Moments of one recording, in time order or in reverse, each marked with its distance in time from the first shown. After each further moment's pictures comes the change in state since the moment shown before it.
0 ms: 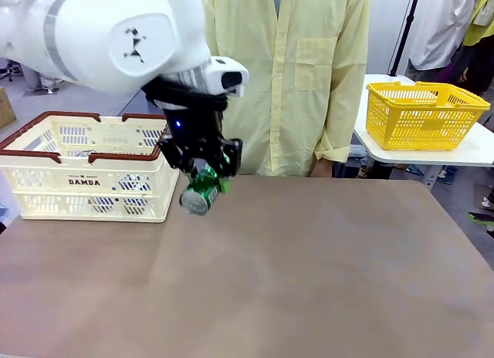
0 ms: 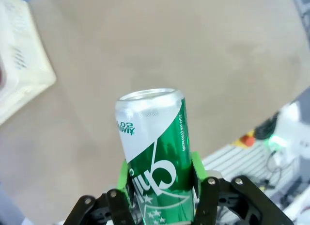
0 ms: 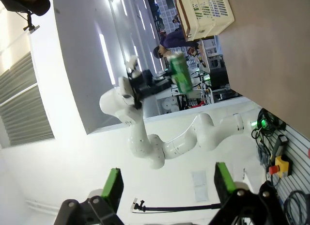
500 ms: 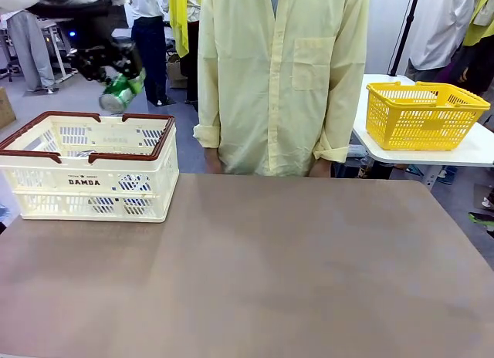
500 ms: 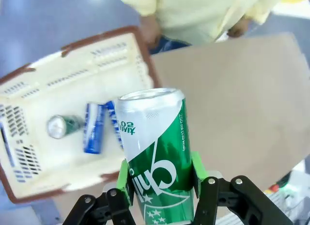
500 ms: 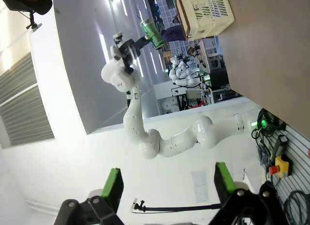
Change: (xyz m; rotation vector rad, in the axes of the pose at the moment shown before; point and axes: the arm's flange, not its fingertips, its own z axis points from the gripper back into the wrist) left arm 0.098 0.237 0.071 0.026 -0.202 0.083; right arm 0.000 0.000 0.000 0.001 -0.001 0.000
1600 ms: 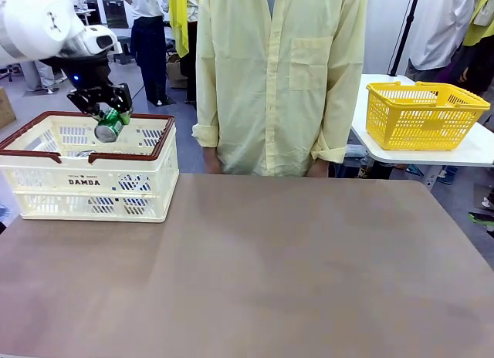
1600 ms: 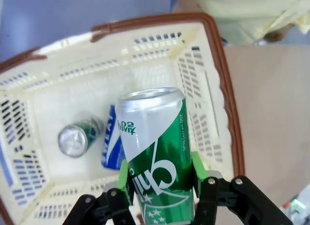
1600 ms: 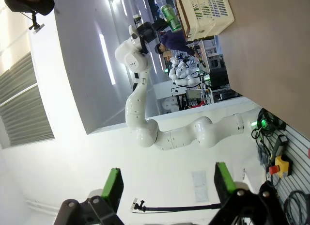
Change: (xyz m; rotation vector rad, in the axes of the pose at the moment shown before) left arm 0.016 0.066 -0.099 0.041 0.055 0.111; right arm 0.000 0.000 0.000 -0.001 0.001 0.000
